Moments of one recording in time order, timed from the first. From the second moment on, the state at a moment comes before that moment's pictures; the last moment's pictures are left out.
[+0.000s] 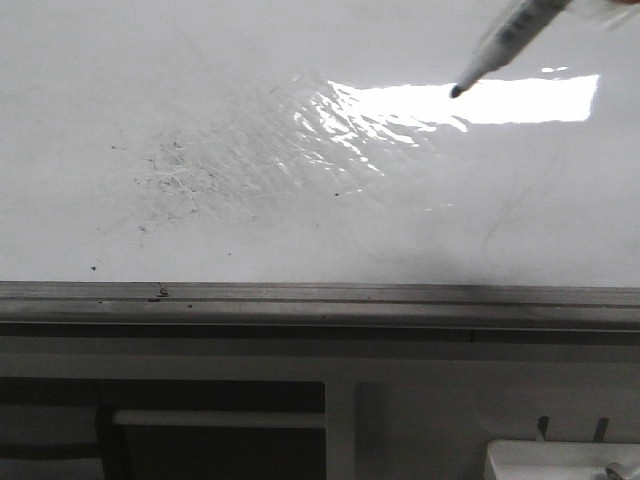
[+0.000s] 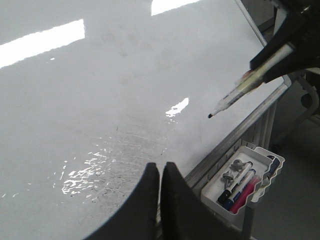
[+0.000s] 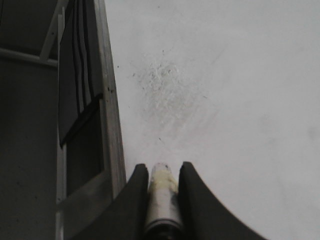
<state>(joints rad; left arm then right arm) -0.61 0.42 -0.60 -0.56 0.49 0.62 0.44 0.71 -0.79 0.51 0.71 -1.28</state>
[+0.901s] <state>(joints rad) -0.61 0.43 -0.60 -0.60 0.43 0.62 0.44 0.67 -0.54 0.08 0.16 -0.59</state>
